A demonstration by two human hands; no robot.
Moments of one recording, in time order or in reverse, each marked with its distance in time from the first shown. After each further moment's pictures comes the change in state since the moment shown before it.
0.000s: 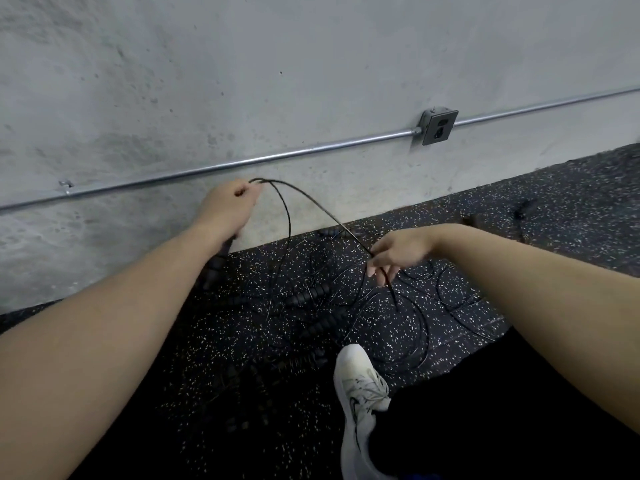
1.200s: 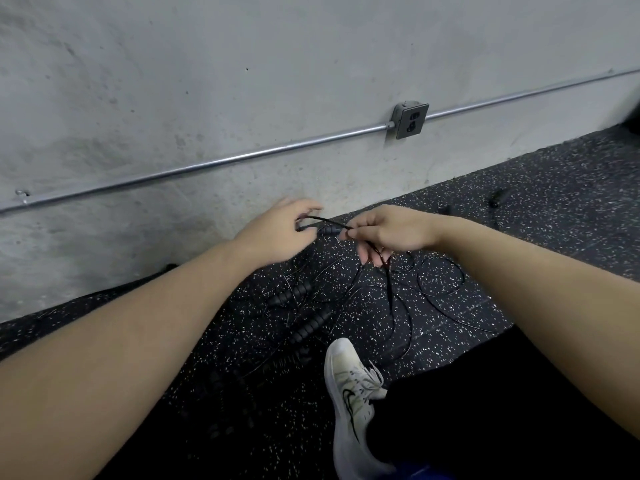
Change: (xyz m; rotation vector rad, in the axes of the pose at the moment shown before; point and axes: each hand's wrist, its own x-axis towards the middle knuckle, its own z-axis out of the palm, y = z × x) left_hand -0.031 0.050 0.070 0.270 -0.377 0.395; right_hand -0.036 0.004 -0.004 0.372 0.244 -0.173
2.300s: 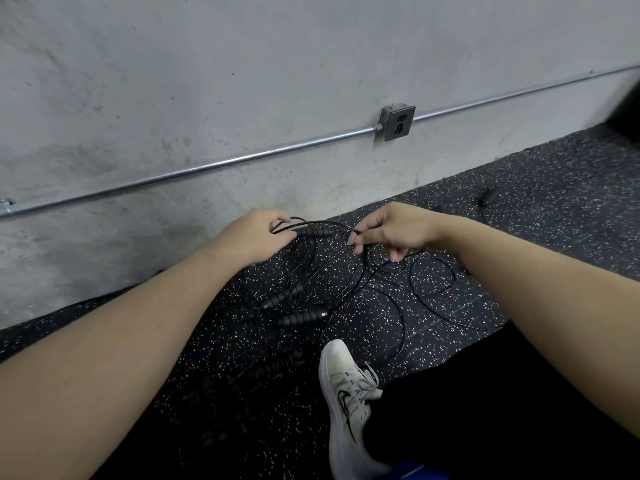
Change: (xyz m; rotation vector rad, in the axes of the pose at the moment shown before) left_hand 0.002 -0.012 -0.005 0.071 -0.018 -0.189; right_hand -0.015 0.020 -0.022 0.032 0.082 0.072
